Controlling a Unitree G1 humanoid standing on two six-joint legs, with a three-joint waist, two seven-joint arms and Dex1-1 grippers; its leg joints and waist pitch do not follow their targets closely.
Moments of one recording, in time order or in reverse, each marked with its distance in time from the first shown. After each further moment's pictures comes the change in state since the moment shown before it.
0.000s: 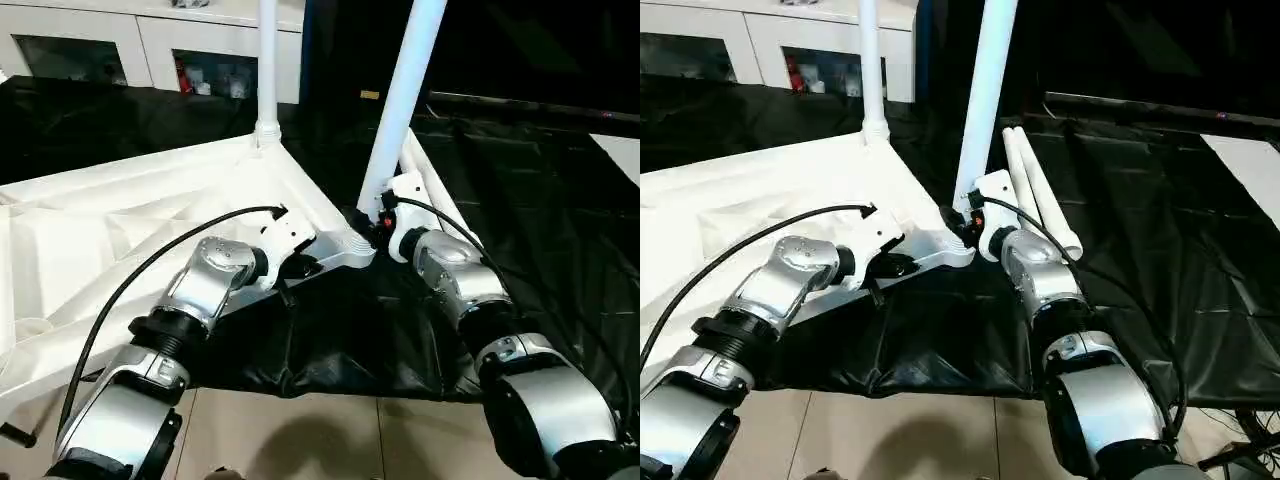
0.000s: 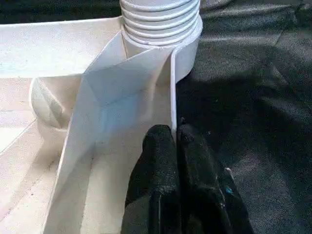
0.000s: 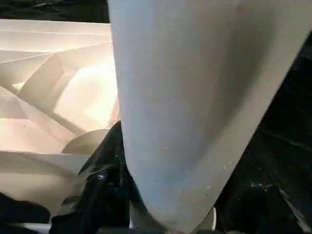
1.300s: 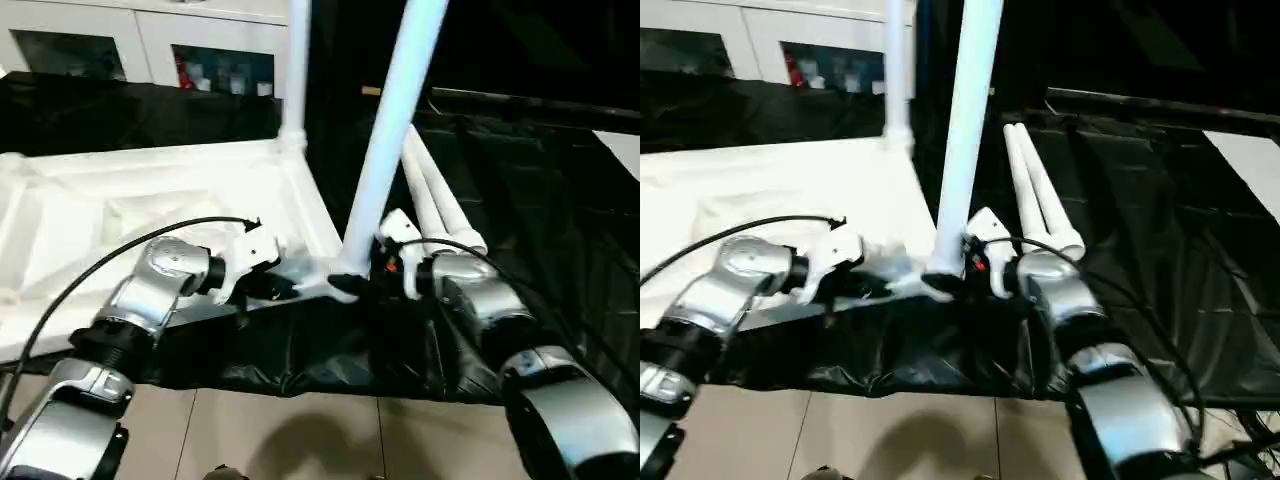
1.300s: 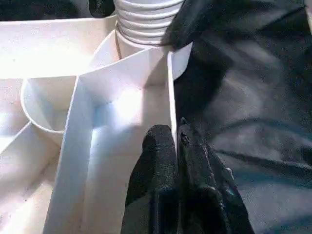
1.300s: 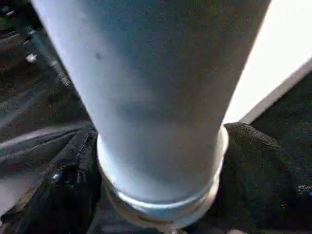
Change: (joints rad) left arm 0.081 0.209 -0.020 -0.069 -0.081 -0.215 -0.436; right arm 0.109 -0.140 0.123 -0.080 -0.053 -0.019 0.642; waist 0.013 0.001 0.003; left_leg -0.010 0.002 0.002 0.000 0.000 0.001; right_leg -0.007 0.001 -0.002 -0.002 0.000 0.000
